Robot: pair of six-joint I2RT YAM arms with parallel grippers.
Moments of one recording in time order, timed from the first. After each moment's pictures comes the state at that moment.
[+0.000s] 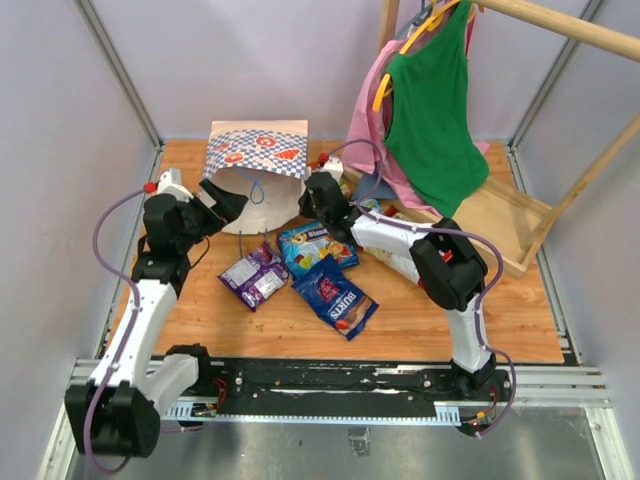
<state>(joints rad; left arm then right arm) -0.02 0.92 0.73 -0.09 0.24 -0.70 0.77 2.05 1.45 0.18 0.29 0.63</state>
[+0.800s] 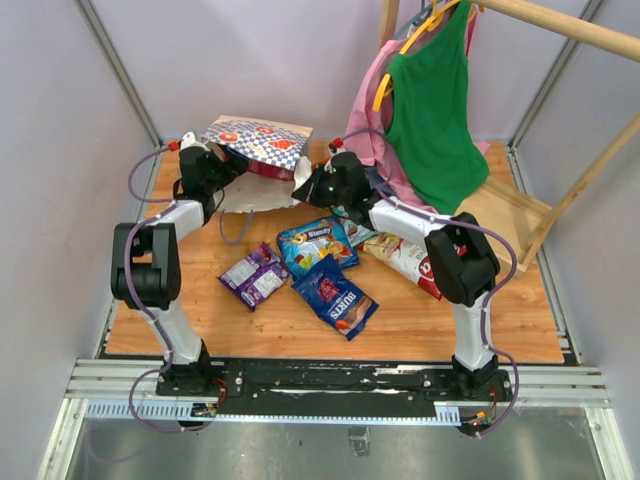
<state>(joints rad) 0.00 1.76 1.08 0.40 0.07 -0.59 0.63 2.02 1.47 0.18 -0.23 0.82</state>
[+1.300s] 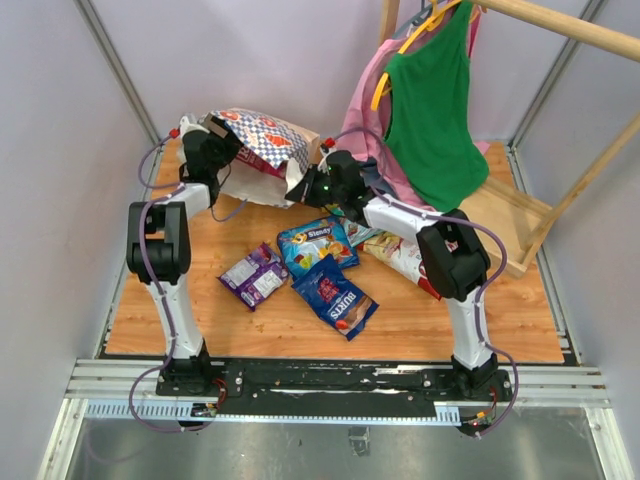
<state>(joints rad) 0.01 2.01 1.34 0.56 0.10 -0.88 0.63 2.09 1.54 0.18 -0.32 0.81</state>
